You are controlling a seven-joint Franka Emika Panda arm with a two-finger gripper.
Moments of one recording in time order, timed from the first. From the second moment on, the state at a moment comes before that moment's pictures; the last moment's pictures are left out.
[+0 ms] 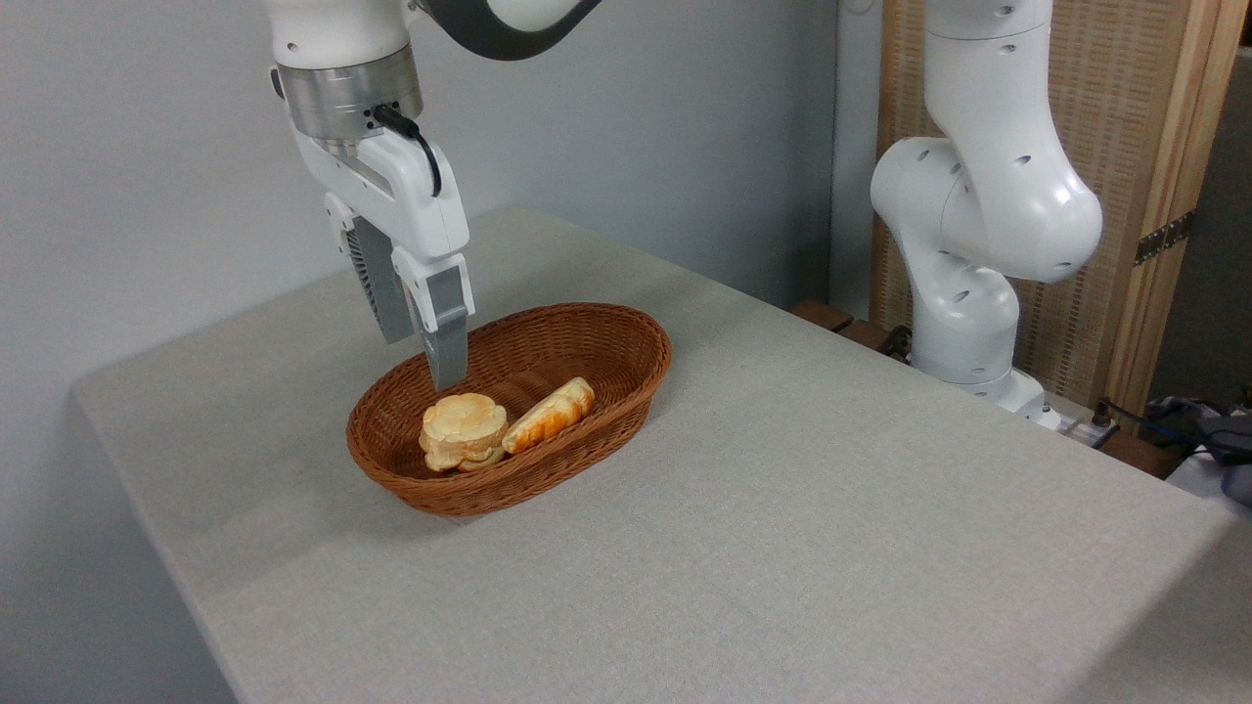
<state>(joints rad) -0.11 0.09 -0.10 -1.60 -0.07 1.72 0.61</state>
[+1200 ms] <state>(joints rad) -0.14 -0.13 -0.11 -2.08 -0.02 1.90 0.61</state>
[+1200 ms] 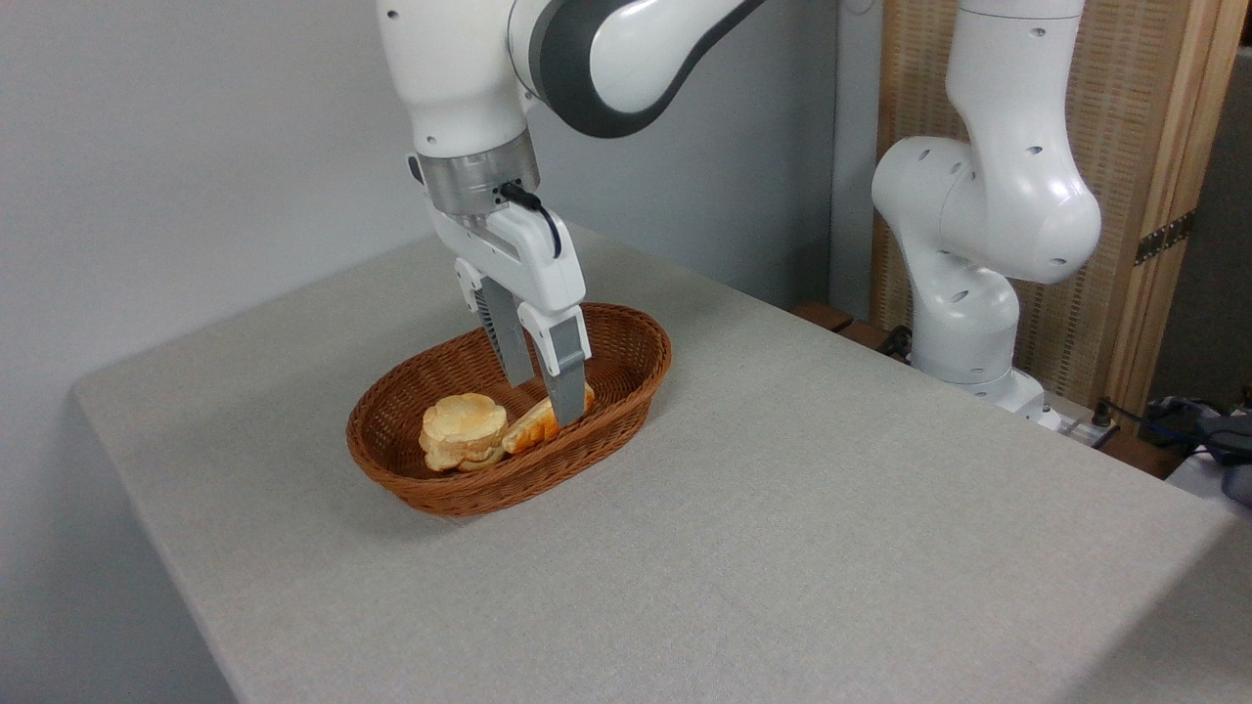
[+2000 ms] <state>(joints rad) -0.15 -0.12 -0.11 -2.10 -0.02 1.98 0.61</state>
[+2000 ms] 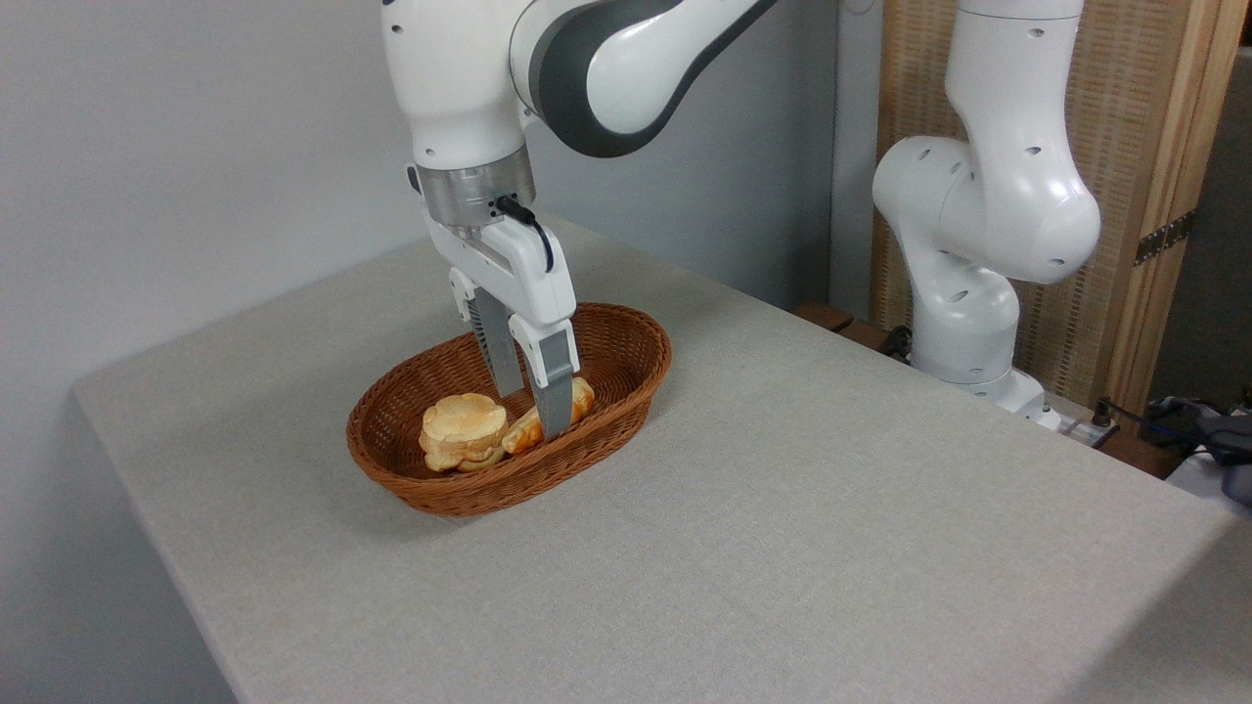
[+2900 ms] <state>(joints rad) -0.16 -0.12 -0.11 -2.10 -0.02 1.98 0.61</state>
